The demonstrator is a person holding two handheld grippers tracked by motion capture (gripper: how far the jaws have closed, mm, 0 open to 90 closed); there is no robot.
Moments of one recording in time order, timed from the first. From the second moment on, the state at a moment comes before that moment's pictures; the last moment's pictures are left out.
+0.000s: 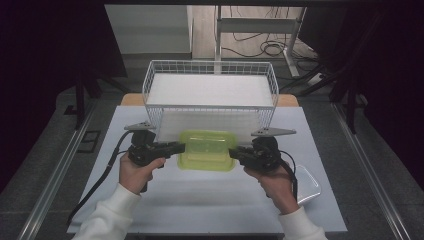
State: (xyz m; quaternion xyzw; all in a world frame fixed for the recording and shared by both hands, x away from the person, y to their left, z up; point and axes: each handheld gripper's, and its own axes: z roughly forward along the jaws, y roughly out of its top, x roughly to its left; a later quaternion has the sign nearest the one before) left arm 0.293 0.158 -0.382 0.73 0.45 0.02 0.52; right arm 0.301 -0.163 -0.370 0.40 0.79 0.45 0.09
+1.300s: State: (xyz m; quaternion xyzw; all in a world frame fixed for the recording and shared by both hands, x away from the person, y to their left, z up) left arm 0.376 0.170 -0.315 0.71 0.46 0.01 0.54; right arm 0.383 -0.160 -0.297 0.41 0.76 0.49 0.08
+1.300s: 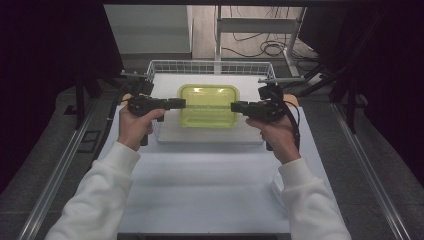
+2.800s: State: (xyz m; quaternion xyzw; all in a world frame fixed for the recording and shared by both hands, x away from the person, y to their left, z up) left arm 0.479 0.168 -0.320 0.69 0.50 -0.06 0.52; right arm 0.482 -0.168 -0.305 0.47 0.73 0.50 0.01
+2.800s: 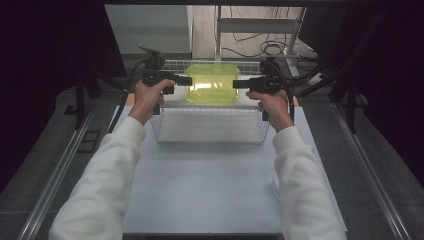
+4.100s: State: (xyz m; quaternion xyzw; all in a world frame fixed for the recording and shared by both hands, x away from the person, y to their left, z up) left arm 0.491 0.177 -0.324 0.64 0.52 -0.03 0.56; right arm 0.493 -0.167 -0.311 0.53 0.67 0.51 0.00
